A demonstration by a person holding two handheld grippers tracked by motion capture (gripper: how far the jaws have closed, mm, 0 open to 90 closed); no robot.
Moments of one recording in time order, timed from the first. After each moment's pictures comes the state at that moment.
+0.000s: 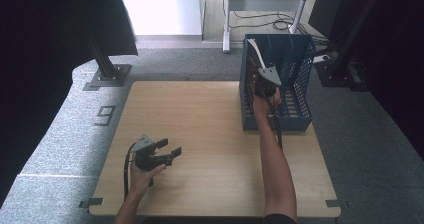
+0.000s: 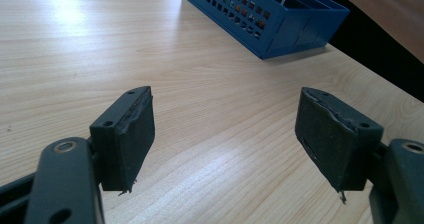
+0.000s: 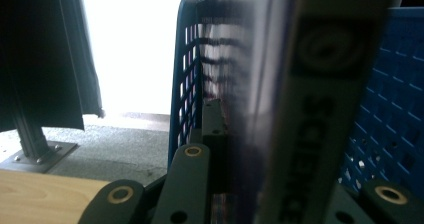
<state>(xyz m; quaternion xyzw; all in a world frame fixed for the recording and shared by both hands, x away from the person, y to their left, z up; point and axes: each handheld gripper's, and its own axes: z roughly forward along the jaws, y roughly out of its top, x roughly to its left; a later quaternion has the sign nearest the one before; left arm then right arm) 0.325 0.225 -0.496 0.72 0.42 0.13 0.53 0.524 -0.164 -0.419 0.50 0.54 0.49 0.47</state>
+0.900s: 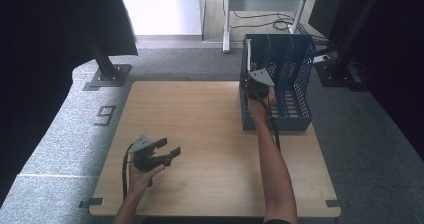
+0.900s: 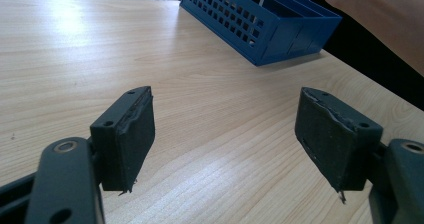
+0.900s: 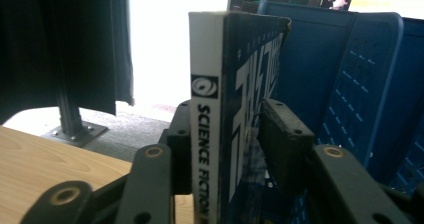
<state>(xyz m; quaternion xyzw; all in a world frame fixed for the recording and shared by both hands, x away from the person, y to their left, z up) 0.319 0.225 -0.488 0.72 0.41 0.13 0.54 0.515 -0.146 -0.420 0.44 0.60 0.51 0.44</state>
